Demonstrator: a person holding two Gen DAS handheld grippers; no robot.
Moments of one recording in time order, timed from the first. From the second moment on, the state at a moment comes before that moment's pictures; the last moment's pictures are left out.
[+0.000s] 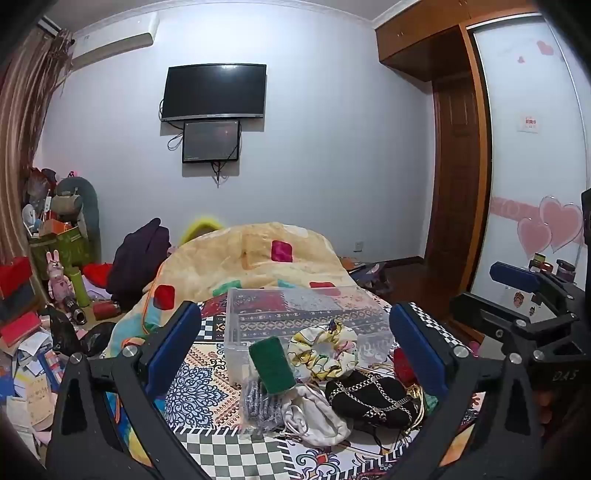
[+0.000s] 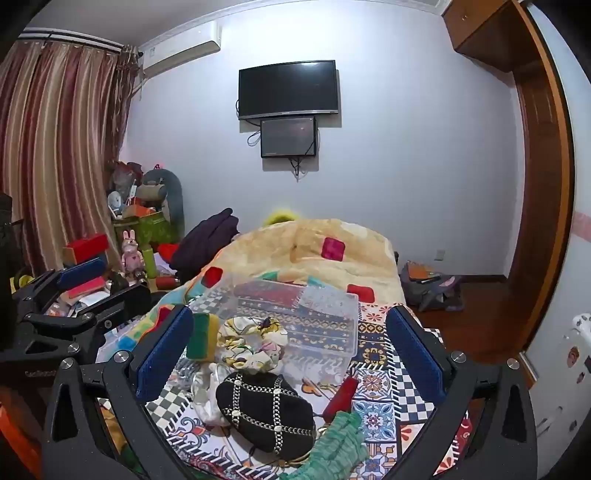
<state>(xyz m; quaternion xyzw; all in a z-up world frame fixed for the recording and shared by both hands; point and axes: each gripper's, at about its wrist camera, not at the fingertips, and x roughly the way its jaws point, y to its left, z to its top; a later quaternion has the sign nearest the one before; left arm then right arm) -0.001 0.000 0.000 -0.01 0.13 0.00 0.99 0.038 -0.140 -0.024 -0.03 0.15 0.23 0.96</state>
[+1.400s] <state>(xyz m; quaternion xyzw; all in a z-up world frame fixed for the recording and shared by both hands) 0.001 -0.004 -0.002 -0.01 0.14 -0.01 0.99 0.034 -0.148 -0.019 -0.01 0.14 0.23 0.96</state>
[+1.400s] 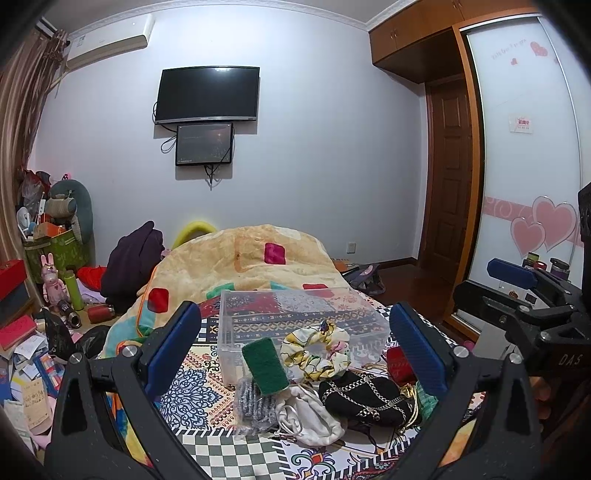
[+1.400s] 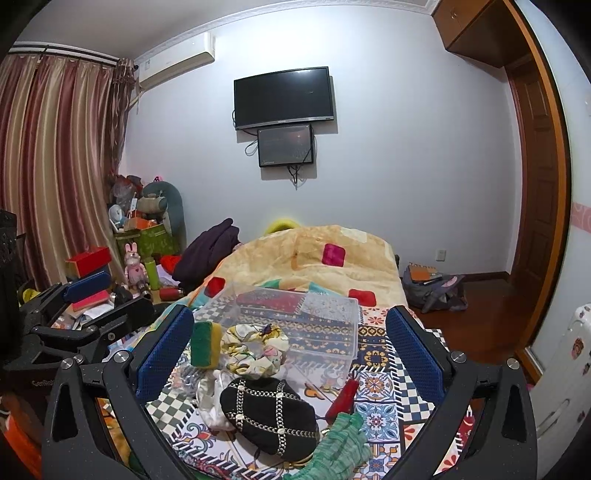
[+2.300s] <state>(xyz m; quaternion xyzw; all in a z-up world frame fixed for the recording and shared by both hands) 0.001 -0.002 -0.001 -0.01 0.14 -0.01 0.99 0.034 -0.150 -0.020 0.00 0.14 0.23 0.96</state>
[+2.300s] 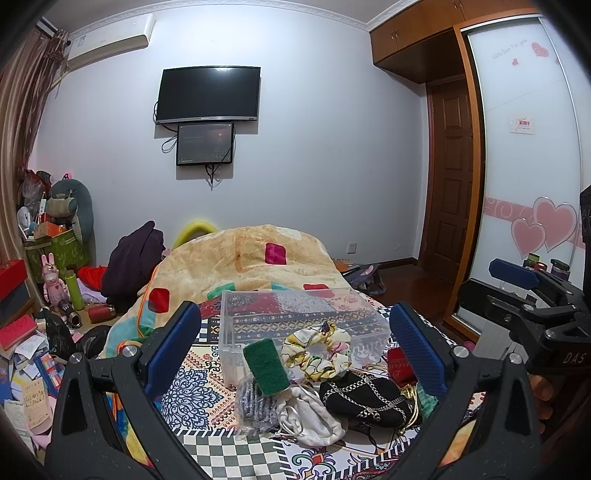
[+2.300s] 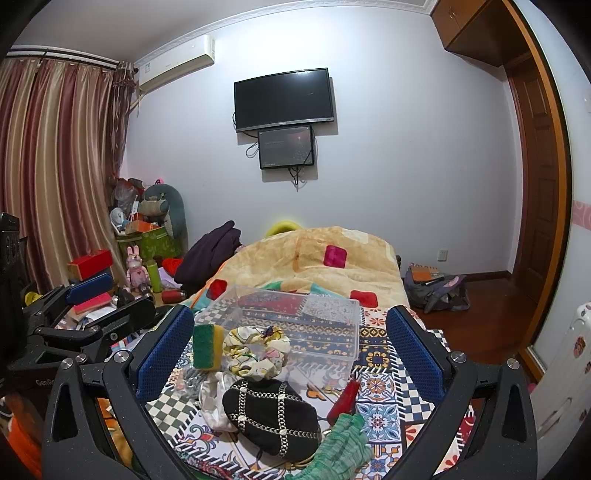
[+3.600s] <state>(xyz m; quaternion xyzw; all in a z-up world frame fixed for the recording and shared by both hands) 0.080 0.035 -0.051 -0.04 0.26 -0.01 0.96 0.122 -0.132 -0.070 0.01 0.30 0.26 0.92</state>
